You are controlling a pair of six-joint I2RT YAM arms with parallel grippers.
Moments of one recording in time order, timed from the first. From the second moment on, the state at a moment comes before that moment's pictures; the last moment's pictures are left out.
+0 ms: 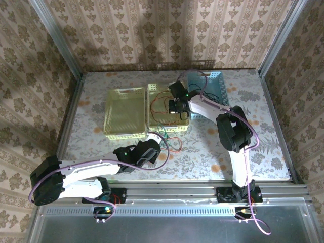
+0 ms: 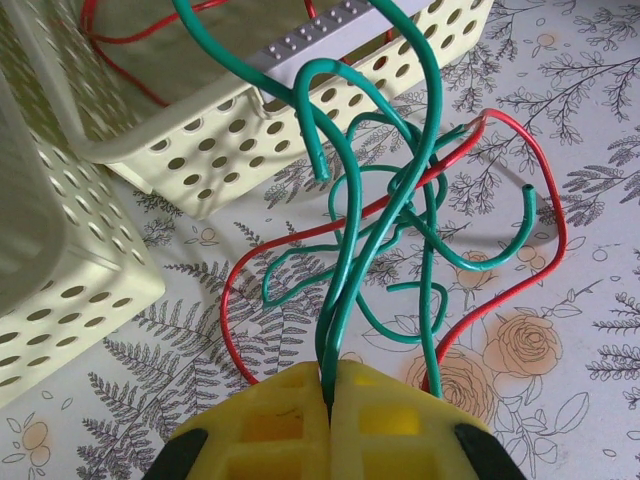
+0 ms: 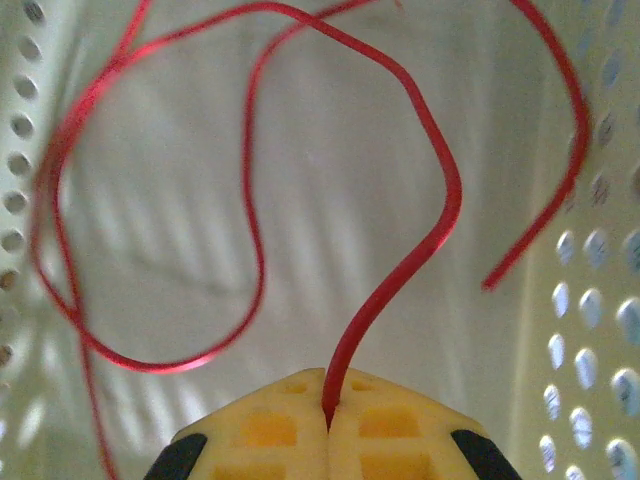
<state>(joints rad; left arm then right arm) -1.16 1.16 0.60 -0.29 -0.45 -0.35 0.52 2.08 1.61 -0.56 0.06 0.46</state>
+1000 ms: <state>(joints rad) -1.17 1.14 0.58 -0.25 -0.45 -0.32 0.67 1.53 0.86 -0.42 -0.10 0.39</state>
